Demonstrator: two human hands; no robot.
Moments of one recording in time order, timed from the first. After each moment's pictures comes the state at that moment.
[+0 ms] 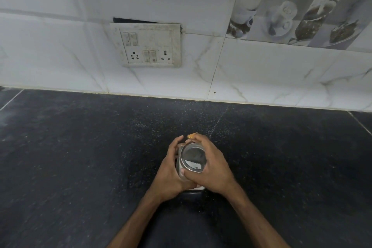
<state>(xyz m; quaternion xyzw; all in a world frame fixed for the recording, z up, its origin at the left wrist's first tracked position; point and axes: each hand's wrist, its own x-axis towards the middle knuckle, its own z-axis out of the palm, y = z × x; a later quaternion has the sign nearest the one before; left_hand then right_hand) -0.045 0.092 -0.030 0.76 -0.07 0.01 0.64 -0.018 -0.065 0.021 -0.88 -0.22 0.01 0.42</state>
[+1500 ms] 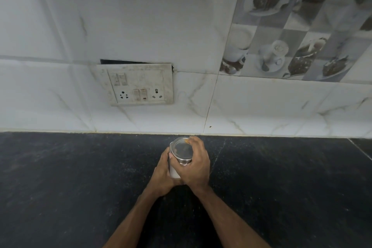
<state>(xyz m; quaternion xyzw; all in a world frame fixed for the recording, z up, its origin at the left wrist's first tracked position) 0.119 0.123 -0.074 0.81 -0.06 0.03 0.58 0.127 -0.004 -0.020 -0.87 -0.10 -0.28 0.39</state>
